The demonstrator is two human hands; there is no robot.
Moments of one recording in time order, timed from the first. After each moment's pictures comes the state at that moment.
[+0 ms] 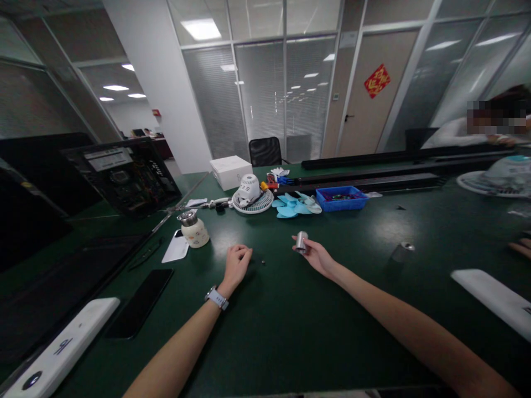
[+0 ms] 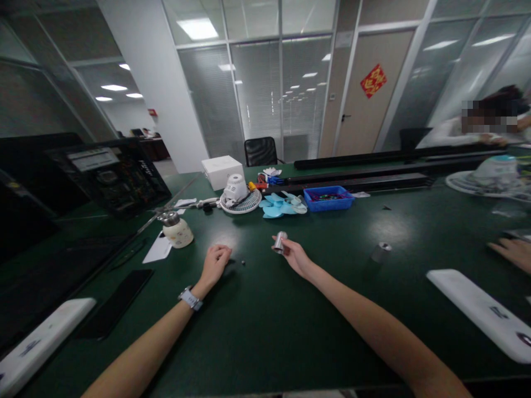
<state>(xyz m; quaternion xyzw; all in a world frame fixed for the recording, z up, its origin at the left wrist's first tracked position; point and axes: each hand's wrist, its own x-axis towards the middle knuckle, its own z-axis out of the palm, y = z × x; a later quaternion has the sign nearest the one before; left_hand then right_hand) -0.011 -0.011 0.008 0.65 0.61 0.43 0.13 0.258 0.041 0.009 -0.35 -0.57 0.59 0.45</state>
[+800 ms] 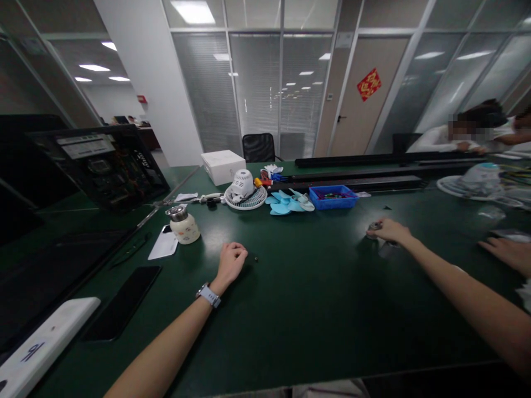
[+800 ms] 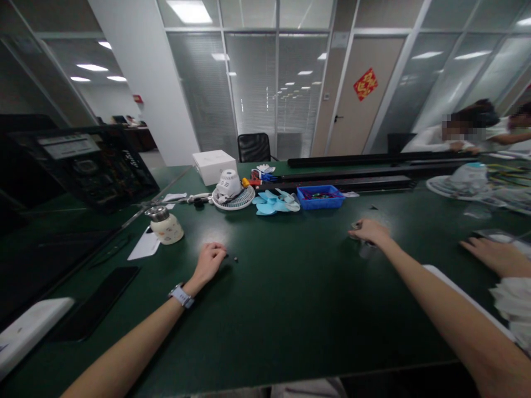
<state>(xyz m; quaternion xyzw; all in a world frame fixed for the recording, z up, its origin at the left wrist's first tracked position) -0.009 -0.009 0.006 0.67 0.61 0.39 0.14 0.501 0.111 0.061 -0.79 -0.59 0.05 0.14</state>
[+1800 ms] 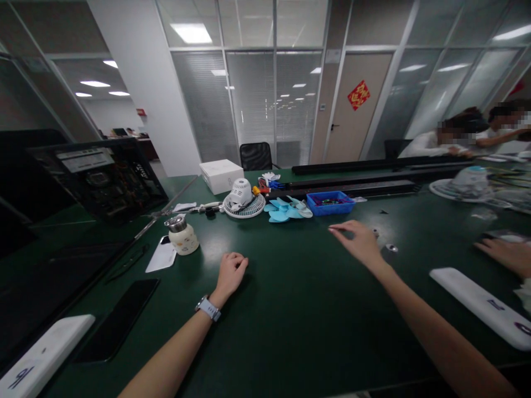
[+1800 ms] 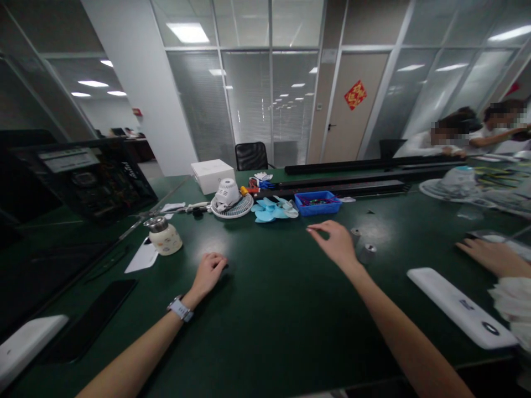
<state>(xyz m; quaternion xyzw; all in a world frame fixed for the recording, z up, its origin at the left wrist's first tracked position) -0.010 -0.009 0.003 0.69 0.60 0.38 0.12 0.368 0.027 0.076 -0.54 -0.74 0.00 0.40</state>
